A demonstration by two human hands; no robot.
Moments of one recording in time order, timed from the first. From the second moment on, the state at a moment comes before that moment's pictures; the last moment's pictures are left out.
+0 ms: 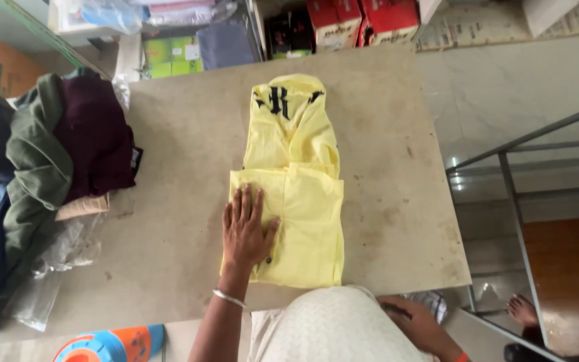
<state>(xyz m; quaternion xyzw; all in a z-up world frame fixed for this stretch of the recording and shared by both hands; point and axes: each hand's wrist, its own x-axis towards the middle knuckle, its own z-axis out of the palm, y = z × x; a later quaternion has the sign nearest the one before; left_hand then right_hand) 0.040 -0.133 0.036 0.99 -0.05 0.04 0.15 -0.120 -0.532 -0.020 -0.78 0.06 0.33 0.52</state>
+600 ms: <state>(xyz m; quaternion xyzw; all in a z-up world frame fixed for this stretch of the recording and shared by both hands) 0.040 -0.138 0.039 0.99 -0.05 0.07 0.15 -0.070 -0.457 0.053 -0.82 -0.28 0.28 0.42</state>
